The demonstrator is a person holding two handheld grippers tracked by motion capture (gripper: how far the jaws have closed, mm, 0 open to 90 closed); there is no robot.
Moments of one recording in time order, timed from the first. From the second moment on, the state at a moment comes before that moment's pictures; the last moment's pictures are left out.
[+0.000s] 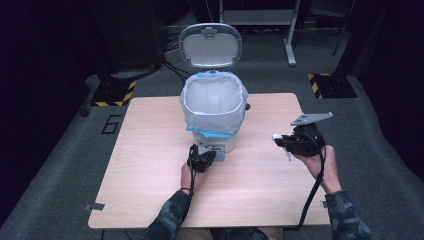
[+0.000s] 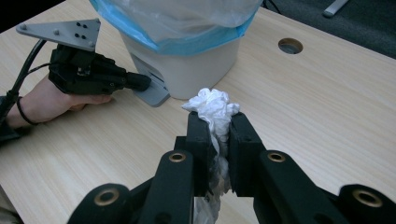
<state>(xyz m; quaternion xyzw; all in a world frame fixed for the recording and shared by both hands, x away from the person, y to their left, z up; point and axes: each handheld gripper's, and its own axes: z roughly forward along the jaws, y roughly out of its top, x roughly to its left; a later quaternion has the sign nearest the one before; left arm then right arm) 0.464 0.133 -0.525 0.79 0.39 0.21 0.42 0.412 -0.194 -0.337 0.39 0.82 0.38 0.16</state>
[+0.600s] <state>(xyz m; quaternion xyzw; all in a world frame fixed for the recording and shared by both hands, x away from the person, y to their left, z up) 0.464 0.133 -0.525 0.79 0.39 0.21 0.42 0.427 -0.183 -0.316 0.37 0.83 0.37 0.18</state>
